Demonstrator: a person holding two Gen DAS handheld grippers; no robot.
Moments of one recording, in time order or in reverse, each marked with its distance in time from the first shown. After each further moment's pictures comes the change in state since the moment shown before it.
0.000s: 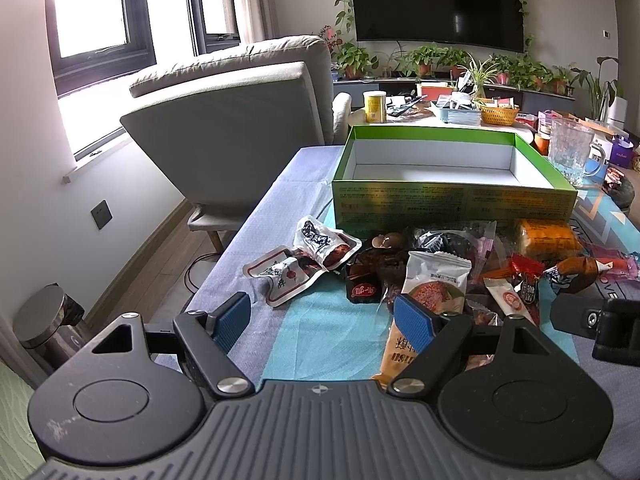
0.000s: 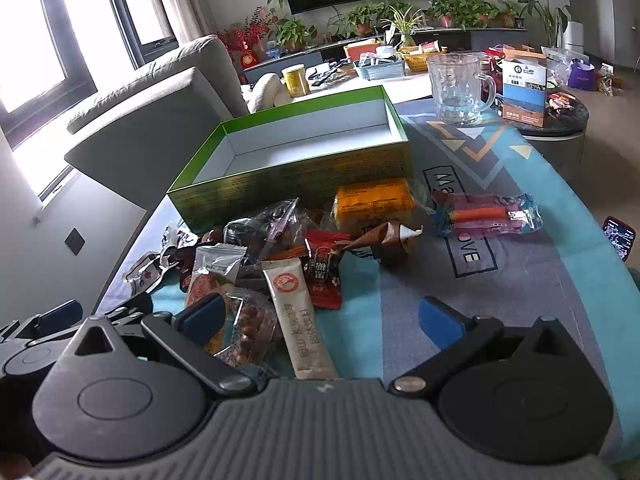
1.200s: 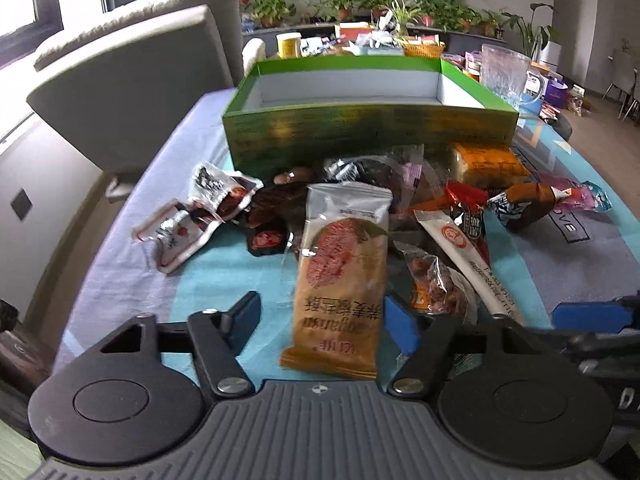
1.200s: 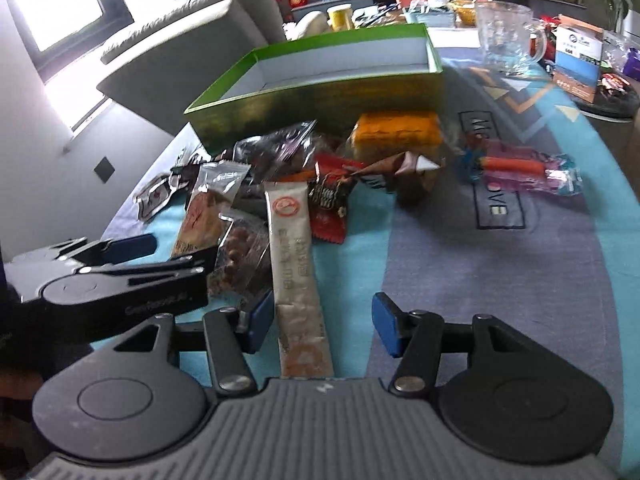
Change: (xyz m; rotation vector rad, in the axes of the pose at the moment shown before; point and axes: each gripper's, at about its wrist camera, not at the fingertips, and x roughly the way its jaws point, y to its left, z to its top) left arm 0.046 -0.029 -0.010 0.107 0.185 -0.237; right arm 0.024 -0.018 -0.016 -0.122 0.198 0.129
